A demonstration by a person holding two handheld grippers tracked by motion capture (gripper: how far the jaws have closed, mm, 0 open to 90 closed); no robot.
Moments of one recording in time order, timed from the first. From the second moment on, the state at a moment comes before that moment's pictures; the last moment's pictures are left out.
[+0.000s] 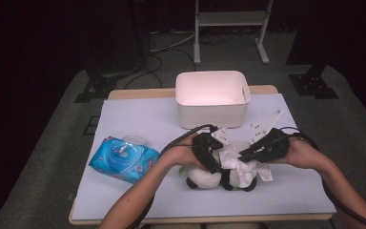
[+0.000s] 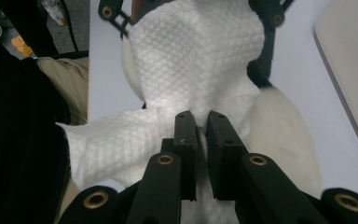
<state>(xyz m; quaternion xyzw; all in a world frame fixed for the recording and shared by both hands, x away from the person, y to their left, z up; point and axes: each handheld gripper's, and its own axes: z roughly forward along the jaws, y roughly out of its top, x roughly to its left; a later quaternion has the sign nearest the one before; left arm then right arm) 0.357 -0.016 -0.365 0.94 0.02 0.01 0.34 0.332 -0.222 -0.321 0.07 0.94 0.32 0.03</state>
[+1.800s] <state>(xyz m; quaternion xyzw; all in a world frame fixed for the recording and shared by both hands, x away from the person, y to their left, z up) 0.342 0.047 -0.370 0.92 0.07 0.02 0.37 0.323 -0.227 -0.324 0.09 0.95 0.30 0.05</state>
